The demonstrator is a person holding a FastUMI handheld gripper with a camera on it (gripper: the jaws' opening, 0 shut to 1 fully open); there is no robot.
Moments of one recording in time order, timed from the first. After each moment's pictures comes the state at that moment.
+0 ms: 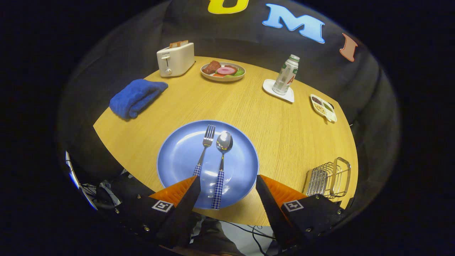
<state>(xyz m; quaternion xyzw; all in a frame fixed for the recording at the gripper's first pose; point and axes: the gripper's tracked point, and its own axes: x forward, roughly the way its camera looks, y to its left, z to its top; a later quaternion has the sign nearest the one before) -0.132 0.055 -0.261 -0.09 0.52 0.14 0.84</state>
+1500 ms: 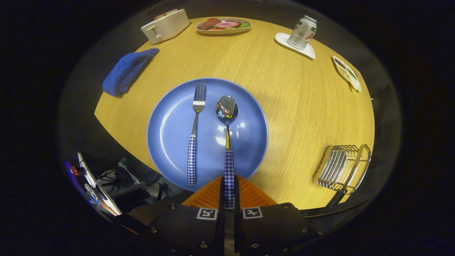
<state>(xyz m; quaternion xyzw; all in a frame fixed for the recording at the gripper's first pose) -0.142 0.031 -0.270 -0.06 0.68 0.17 0.71</state>
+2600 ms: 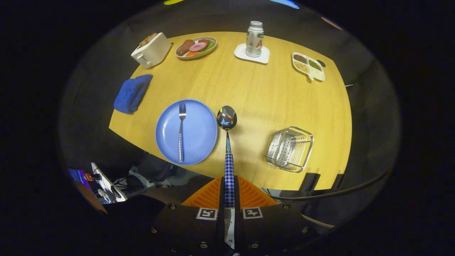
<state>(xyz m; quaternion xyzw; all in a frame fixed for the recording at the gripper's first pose) -0.158 -0.078 -0.168 -0.01 0.68 0.12 0.72</state>
